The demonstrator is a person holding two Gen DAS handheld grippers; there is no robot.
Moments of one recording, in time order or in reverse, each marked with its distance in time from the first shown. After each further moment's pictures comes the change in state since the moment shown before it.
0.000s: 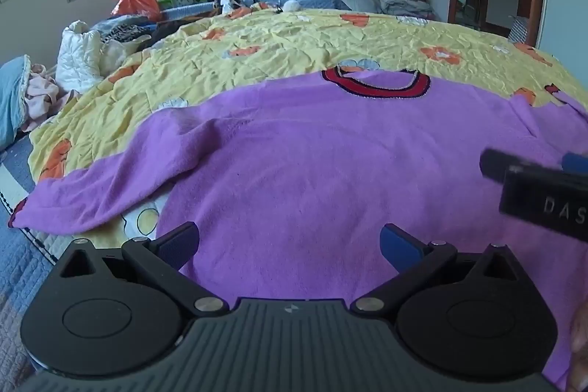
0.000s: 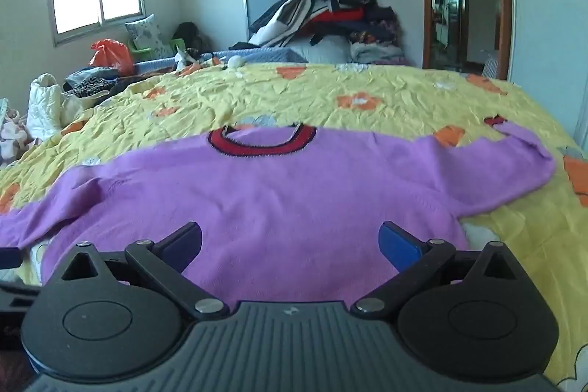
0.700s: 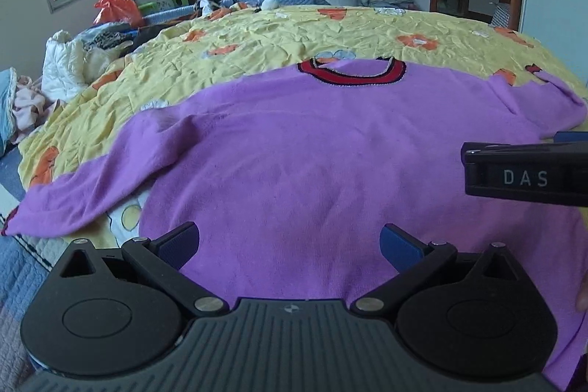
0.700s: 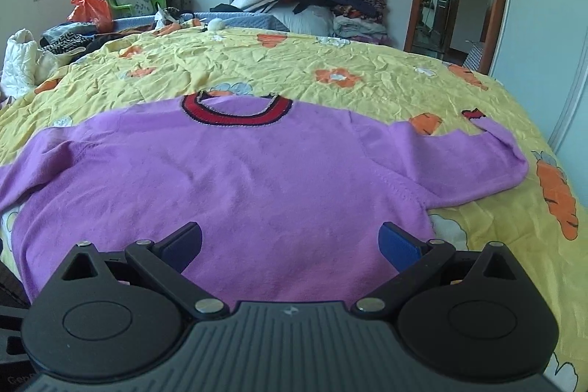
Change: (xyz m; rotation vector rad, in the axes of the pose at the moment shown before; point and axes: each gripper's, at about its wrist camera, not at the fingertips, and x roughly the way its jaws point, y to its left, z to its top) left arm -0.007 -0.019 -0.009 0.083 0.017 -0.045; right arm -0.006 0.001 0.009 -0.084 0.111 -0.111
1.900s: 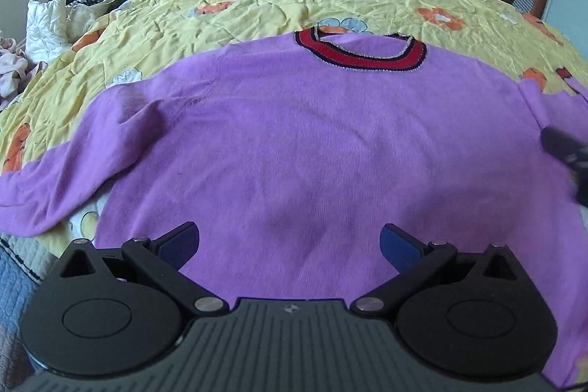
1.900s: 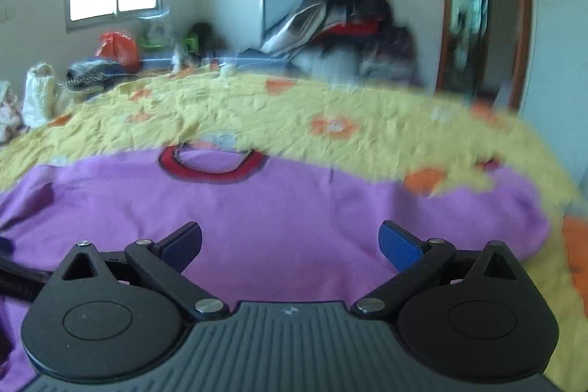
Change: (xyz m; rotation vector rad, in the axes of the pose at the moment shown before) left arm 0.069 -0.014 0.058 -0.095 0.184 -0.015; right arm 0.056 -0.098 0.025 -0.035 -0.054 0.146
